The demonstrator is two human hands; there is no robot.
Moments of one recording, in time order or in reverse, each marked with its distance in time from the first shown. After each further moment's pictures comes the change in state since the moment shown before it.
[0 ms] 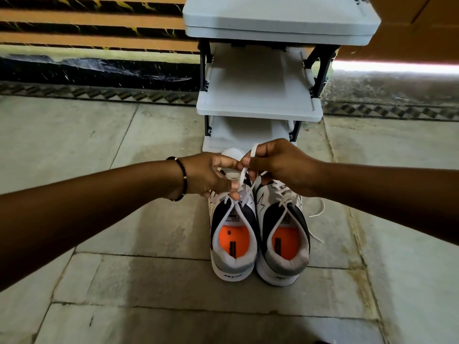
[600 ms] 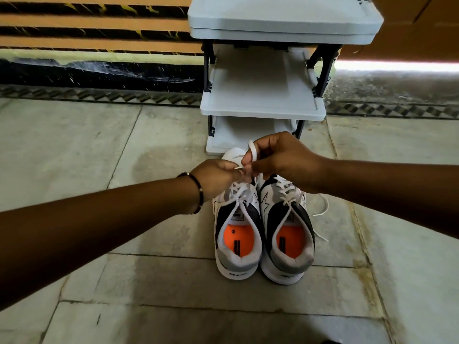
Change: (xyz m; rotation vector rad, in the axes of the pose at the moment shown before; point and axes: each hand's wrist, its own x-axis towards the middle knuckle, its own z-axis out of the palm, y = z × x) left_hand -0.001 0.000 0.026 -0.135 0.357 -0.002; right_hand -0.001 -0.007 0.001 -0.017 -0.017 -0.128
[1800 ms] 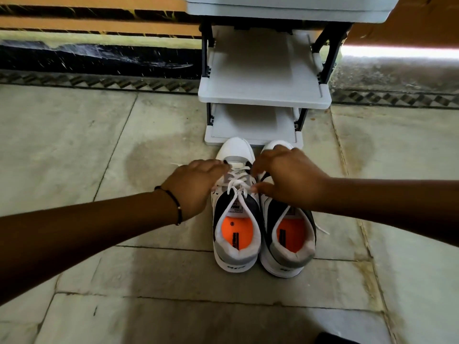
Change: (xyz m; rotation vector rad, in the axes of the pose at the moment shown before) left_hand 0.010 -0.066 -0.012 0.955 0.001 0.349; right_hand -0.020 0.023 0.010 -1.110 -0.033 -0.081
